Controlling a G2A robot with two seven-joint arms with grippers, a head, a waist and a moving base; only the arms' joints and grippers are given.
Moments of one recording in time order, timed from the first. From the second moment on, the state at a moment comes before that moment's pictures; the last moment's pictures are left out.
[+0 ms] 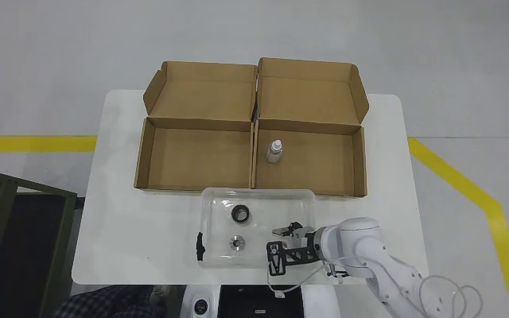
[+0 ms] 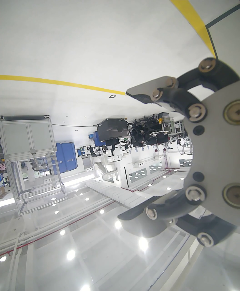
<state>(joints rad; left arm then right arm) -0.01 -0.37 -0.75 -1.25 2.03 -0.40 0.22 -1.34 -1.05 1.00 -2.02 -1.46 -1.01 0.79</state>
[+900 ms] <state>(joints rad) -0.01 -0.37 -0.75 -1.25 2.03 -0.40 0.22 -1.27 -1.04 1.00 -2.08 -1.42 -0.86 0.61</state>
